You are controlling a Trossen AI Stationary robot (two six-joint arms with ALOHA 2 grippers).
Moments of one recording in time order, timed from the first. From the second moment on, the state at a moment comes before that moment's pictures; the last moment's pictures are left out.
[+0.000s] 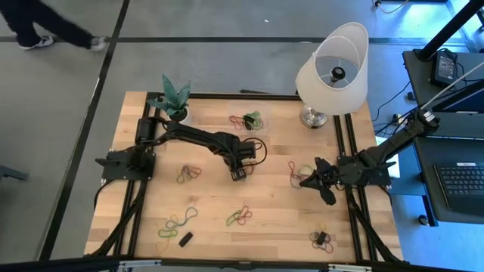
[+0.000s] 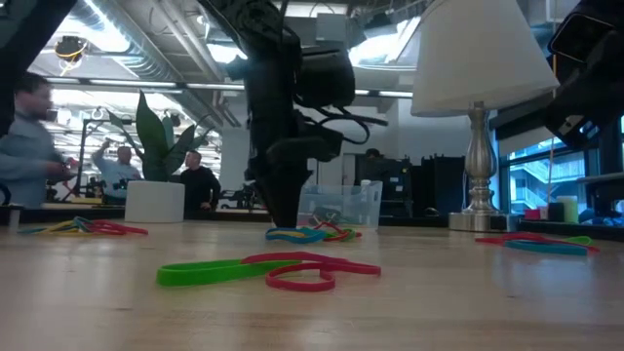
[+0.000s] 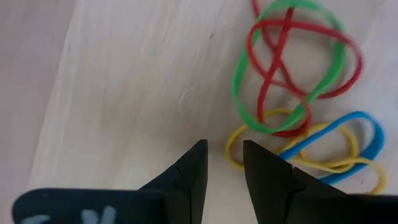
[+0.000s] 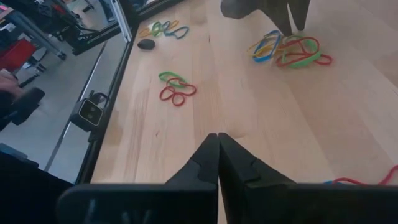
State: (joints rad) left arm 0.06 2.03 1.38 -0.69 -0.04 -0.34; right arm 0.59 0.63 0.24 -0.06 0.36 0.67
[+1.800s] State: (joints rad) left arm -0.15 1.73 1.60 -1.00 -0.31 -0.50; right arm 0.59 0.63 0.24 -0.07 0.36 0.67
